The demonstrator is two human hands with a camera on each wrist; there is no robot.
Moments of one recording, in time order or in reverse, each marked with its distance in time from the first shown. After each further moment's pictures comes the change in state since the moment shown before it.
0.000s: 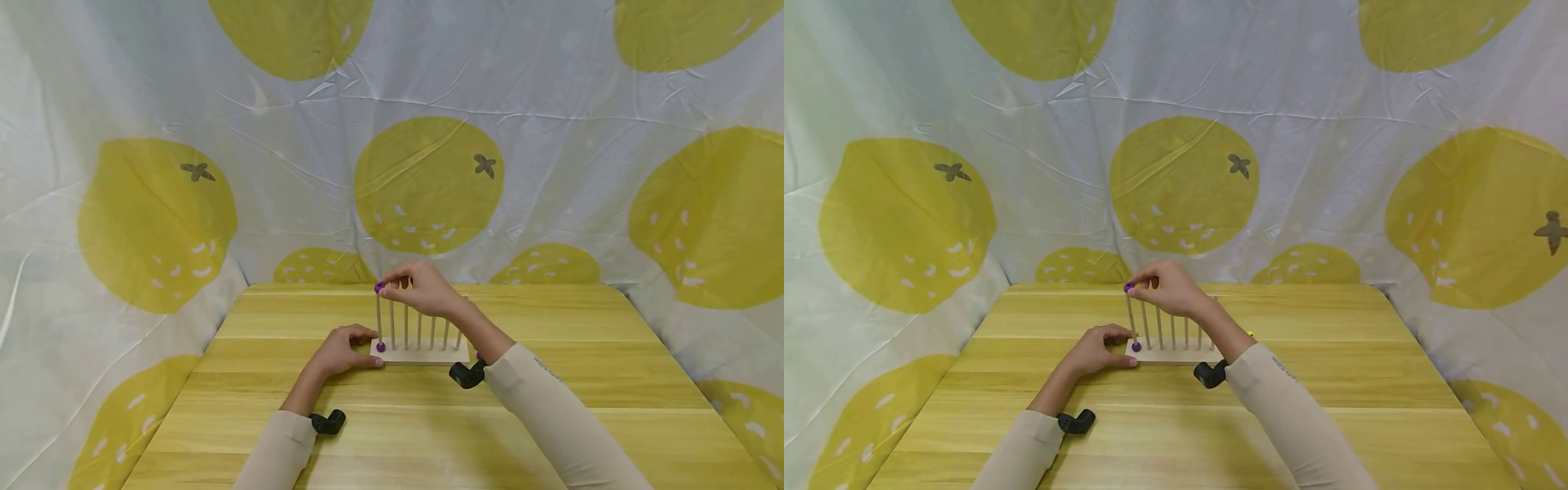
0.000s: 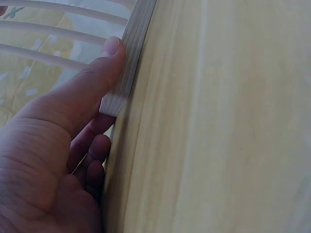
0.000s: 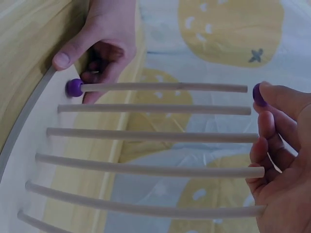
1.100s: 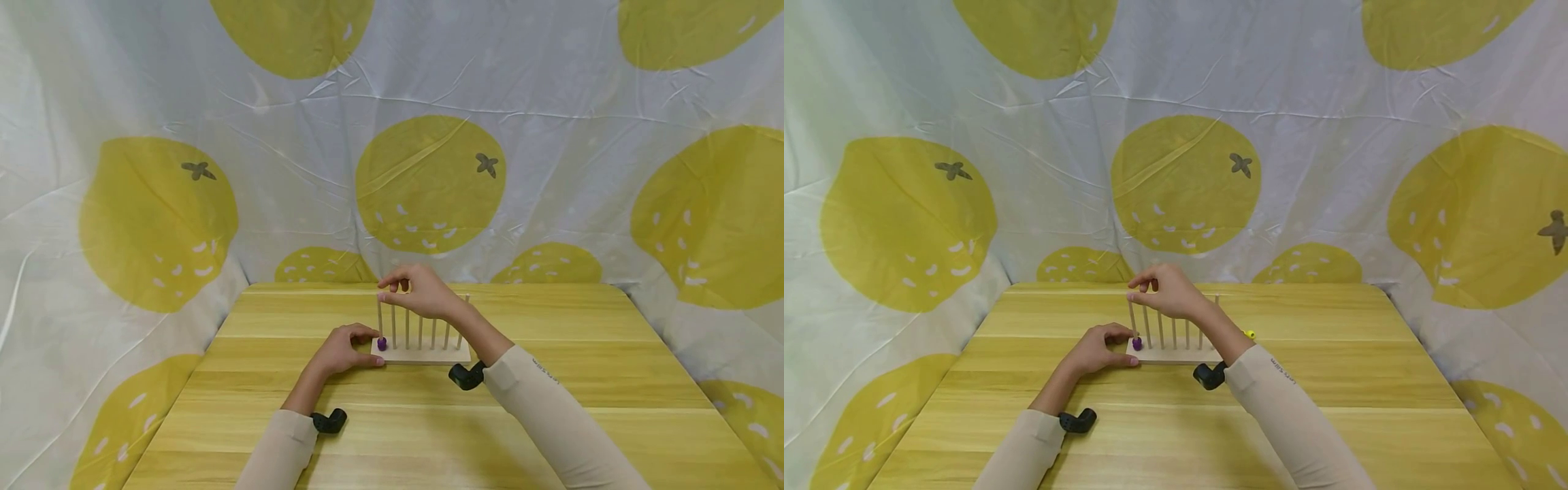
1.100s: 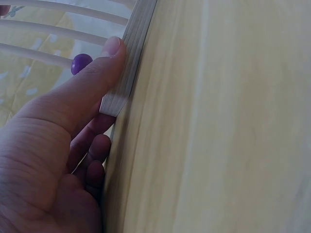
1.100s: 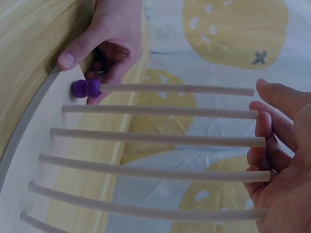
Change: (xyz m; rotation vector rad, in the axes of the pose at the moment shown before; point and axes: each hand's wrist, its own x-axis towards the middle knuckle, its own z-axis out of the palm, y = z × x) left_hand 0.000 0.002 0.000 -0.027 0.006 -0.010; right_hand -0.001 -0.004 0.005 -0.037 -0.069 0.047
